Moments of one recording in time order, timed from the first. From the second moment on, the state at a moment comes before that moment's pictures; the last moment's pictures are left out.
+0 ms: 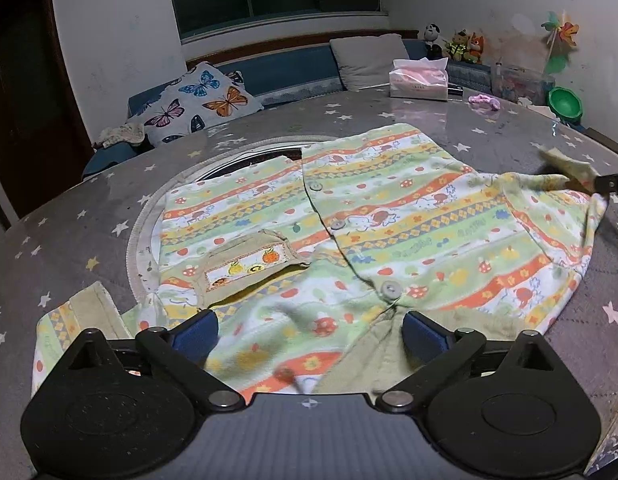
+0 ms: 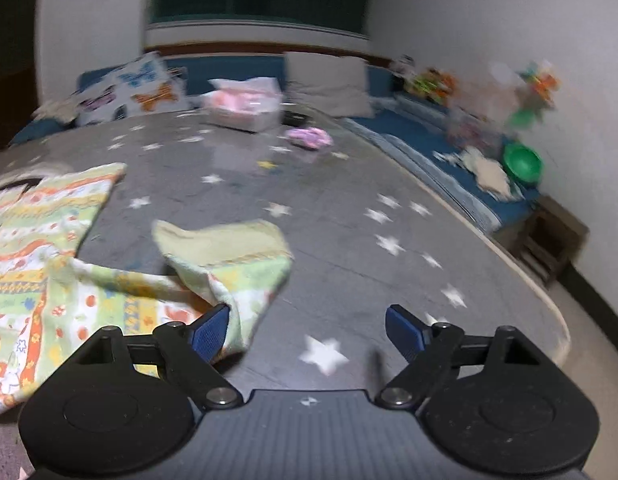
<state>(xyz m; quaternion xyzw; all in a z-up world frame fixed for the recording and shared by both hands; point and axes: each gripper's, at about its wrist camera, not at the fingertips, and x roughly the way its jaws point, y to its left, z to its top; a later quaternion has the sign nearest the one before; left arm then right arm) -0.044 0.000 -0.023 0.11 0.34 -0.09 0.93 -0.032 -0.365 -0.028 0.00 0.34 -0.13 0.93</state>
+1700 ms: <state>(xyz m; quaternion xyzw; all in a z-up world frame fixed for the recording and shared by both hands) -0.030 0.037 -0.024 0.08 0.36 -0.02 0.93 0.014 -0.359 -0.043 -0.04 0.35 -0.05 0.94</state>
